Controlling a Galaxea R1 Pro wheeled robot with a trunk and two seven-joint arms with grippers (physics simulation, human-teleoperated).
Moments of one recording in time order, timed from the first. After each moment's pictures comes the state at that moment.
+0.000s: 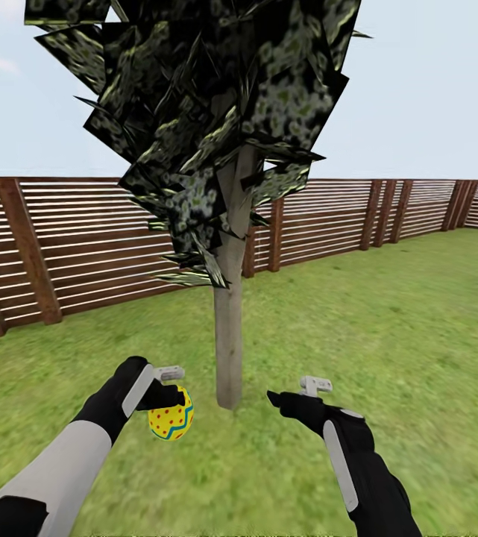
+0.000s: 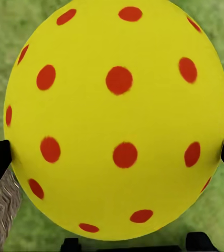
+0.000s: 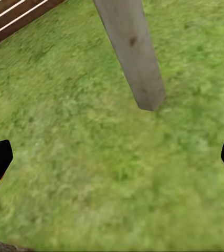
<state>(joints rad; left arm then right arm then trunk) -0.79 0.02 -0.14 -0.71 0.40 1.04 0.18 -0.35 0.17 -0.06 -1.31 -0.10 0.69 0.16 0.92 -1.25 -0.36</state>
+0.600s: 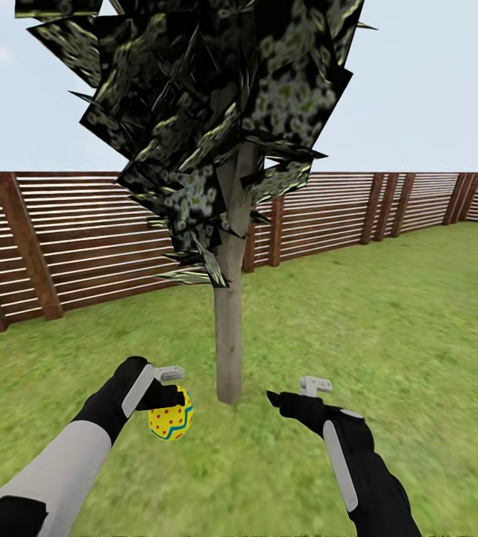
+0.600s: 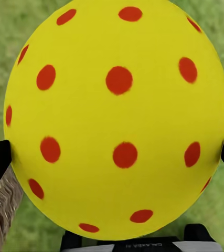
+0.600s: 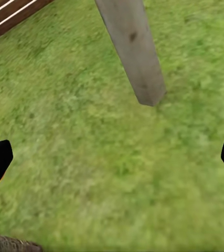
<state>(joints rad) -0.79 0.02 -0.14 -0.71 0.40 1.04 0.18 -0.35 0.17 -0.05 -1.31 -0.10 0.69 0.16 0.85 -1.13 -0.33</state>
